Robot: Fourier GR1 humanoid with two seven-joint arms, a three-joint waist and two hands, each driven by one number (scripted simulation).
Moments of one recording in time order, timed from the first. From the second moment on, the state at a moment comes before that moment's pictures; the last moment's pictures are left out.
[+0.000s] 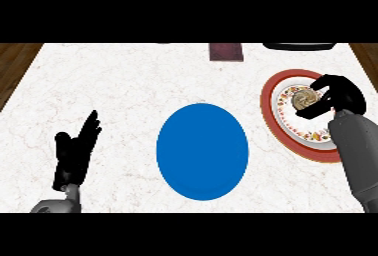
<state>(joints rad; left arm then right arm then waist) -0.04 0.15 -0.01 -1.46 -0.04 0.13 0.21 -0.66 -0.34 -0.26 -0.73 0.92 -0.09 0.31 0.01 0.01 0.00</state>
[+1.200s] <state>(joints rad) -0.03 0.12 -0.02 -1.48 -0.08 0.15 0.25 -0.54 -0.38 -0.60 -0.82 0.30 0.10 -0.26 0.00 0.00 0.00</state>
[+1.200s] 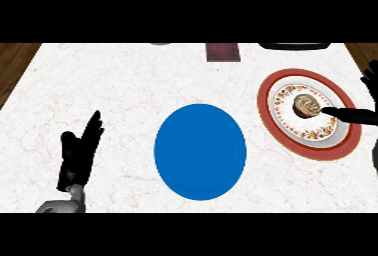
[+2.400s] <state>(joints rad) -0.01 0.10 0.00 -1.50 -0.10 0.11 0.23 -0.51 -0.41 -0.46 -0.61 0.22 -0.09 -0.44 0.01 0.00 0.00</state>
